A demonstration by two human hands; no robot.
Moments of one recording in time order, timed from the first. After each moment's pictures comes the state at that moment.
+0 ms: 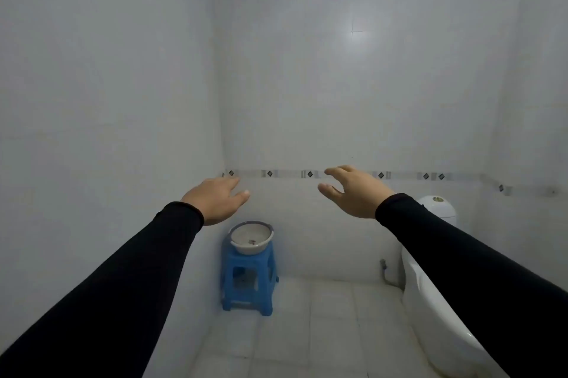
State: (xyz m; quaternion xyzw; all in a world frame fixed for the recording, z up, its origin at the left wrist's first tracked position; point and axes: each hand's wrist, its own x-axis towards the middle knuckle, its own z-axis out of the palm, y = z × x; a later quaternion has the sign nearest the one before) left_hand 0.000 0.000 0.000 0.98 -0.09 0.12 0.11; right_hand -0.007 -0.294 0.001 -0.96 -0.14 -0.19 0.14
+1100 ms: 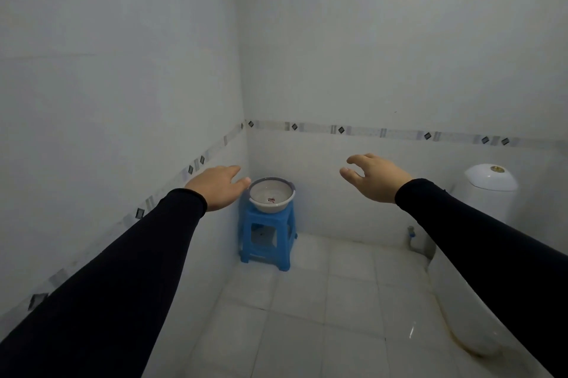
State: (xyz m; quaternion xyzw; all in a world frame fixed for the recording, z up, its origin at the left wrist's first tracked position) left_hand 0.164 0.070 -0.100 0.99 -0.02 0.04 0.13; right_hand 0.180 -0.253 -0.083 -0.98 -0.10 -0.07 0.14
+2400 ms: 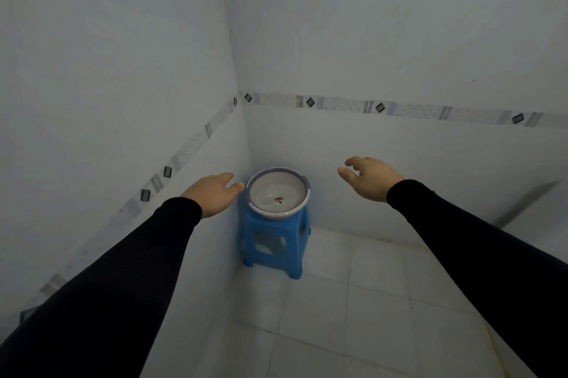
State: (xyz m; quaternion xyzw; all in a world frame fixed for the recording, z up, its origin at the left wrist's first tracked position) left_hand 0.584 0.123 -0.213 0.97 0.06 -0.08 0.21; right_hand 0.626 -0.207 -0.199 -0.98 -0.06 0.05 0.18
